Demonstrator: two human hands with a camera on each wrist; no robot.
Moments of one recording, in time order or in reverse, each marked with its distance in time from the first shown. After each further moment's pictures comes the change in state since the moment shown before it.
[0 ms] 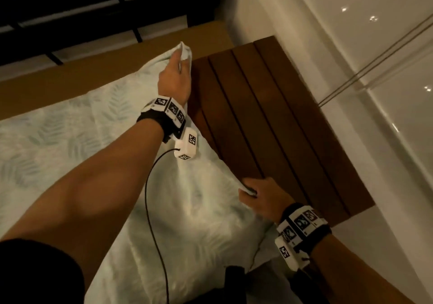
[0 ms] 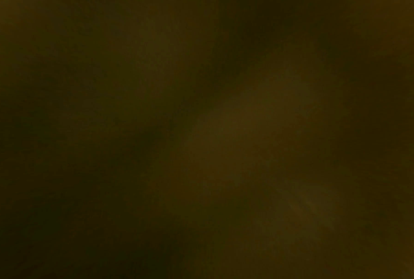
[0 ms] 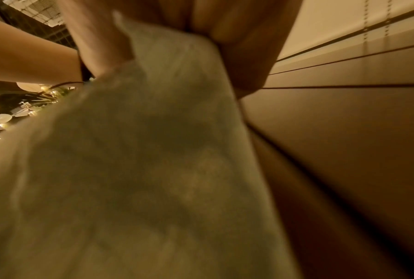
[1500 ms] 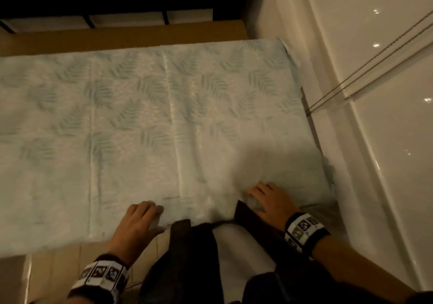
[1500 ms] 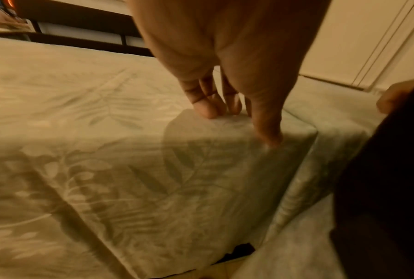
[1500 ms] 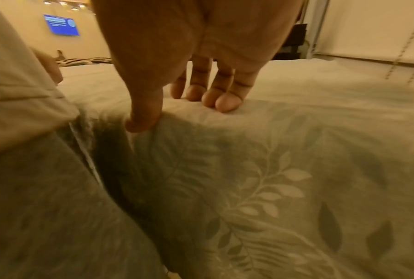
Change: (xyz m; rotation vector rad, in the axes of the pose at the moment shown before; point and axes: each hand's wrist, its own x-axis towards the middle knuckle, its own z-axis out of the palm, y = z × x) left_hand -0.425 -0.152 -0.057 0.599 -0.404 0.206; right_hand -0.101 0.107 -0.033 -0.857 -0.149 -0.286
